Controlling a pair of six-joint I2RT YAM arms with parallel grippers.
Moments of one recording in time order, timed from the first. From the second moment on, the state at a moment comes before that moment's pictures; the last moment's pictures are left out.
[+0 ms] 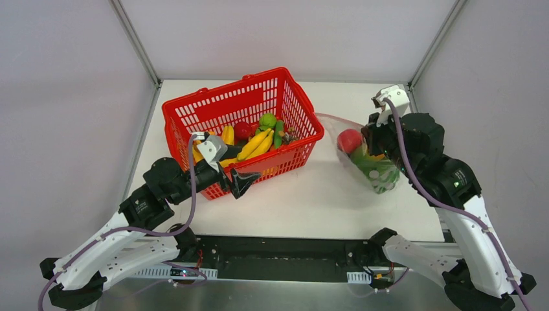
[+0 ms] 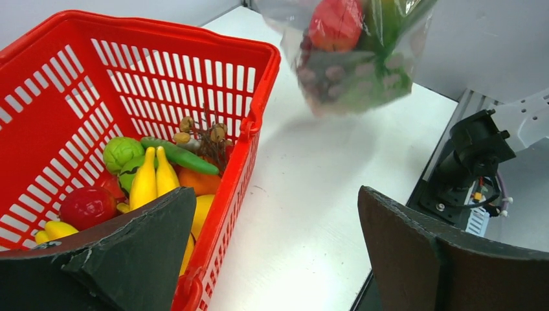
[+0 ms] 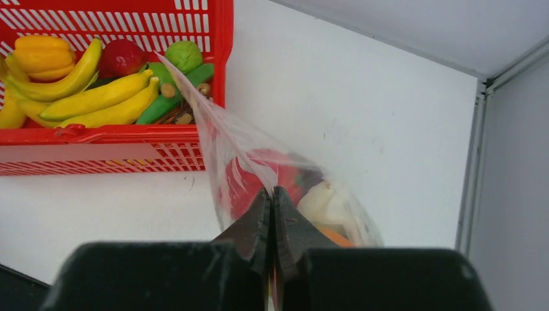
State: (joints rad) left arm -0.90 0.59 0.87 -0.29 0.03 -0.06; right arm 0.63 0.91 1.42 -0.90 0.25 0.00
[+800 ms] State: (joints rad) left arm -0.90 0.55 0.87 -0.41 -0.10 -0.08; right arm 0.63 0.75 1.14 -0.87 -0.52 0.01
